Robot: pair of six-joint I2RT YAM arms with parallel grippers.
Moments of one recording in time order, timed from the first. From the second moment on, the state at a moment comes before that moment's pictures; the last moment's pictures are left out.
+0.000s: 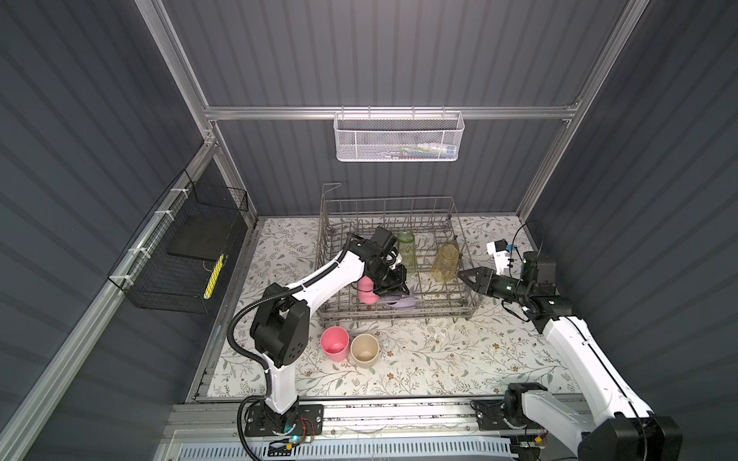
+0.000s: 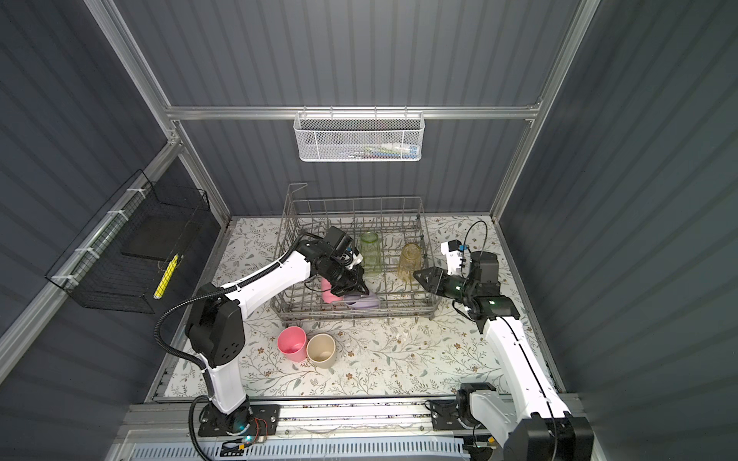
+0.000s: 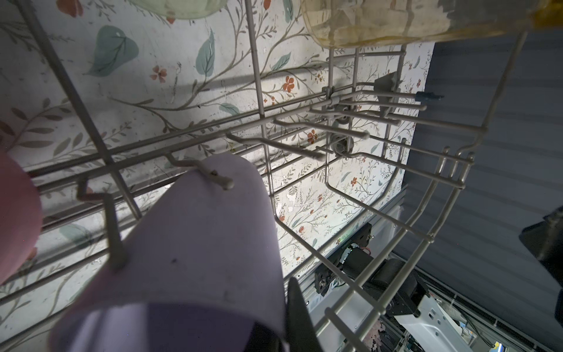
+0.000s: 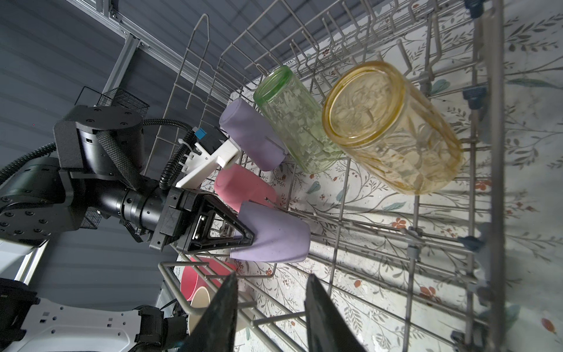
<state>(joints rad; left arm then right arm) -0.68 1.88 1.60 -0.85 0.56 -0.65 0.02 1.02 0.79 -0.34 -0.76 0.46</state>
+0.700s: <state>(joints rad) -0.67 1.77 1.78 -0.60 0.60 -0.63 0.02 0.93 0.78 -0.13 -0.86 0.63</state>
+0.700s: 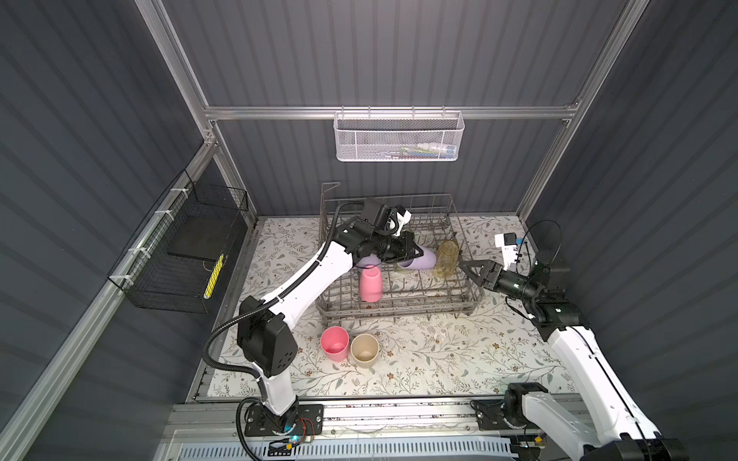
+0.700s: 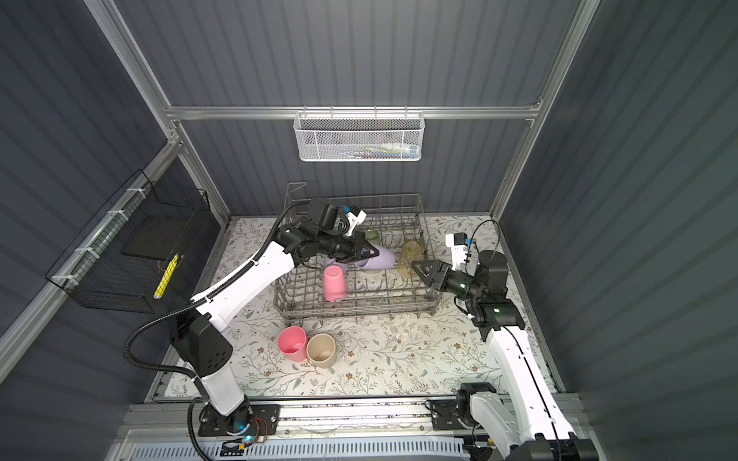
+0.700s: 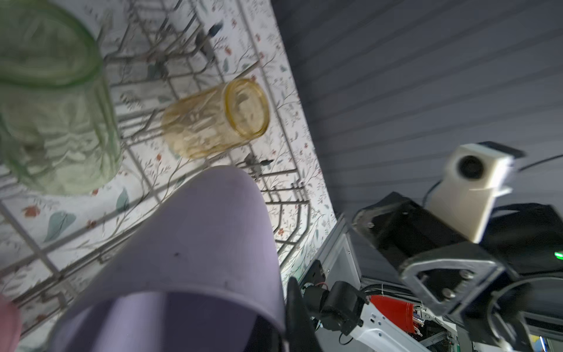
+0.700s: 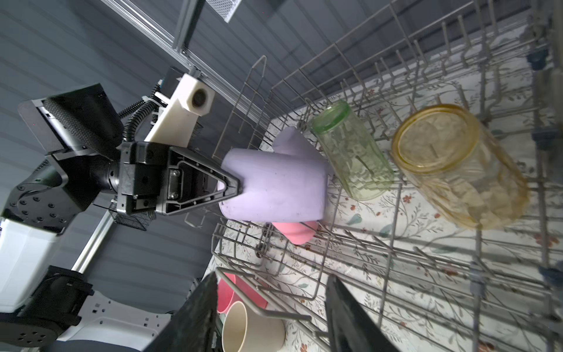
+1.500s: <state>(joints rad) -0.61 1.64 1.46 0.14 1.02 -0.86 0.01 1.18 0.64 0.90 -1.05 1.36</state>
